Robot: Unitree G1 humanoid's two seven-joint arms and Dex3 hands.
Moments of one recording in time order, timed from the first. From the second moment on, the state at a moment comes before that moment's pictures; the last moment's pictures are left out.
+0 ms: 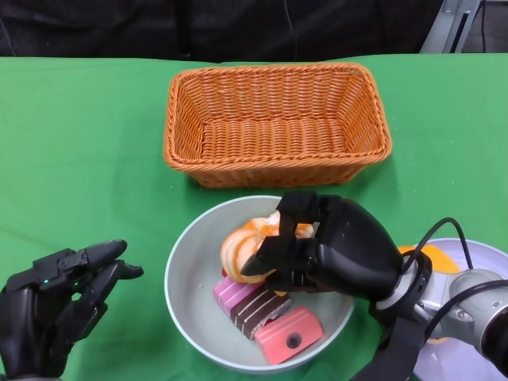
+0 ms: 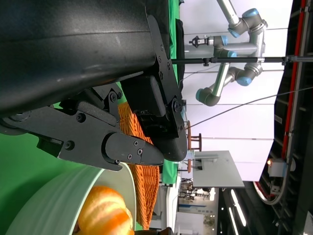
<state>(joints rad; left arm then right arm) -0.06 -0.06 0.28 0.57 -0.40 -0.80 -0.44 -0.69 -0.24 0.80 0.84 -1.11 -0.72 -1.05</state>
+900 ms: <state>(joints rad) -0.07 -0.05 0.28 0.59 -0.40 -0.80 -0.44 -0.71 -0.25 0.80 0.85 -1.11 -0.76 -1.10</state>
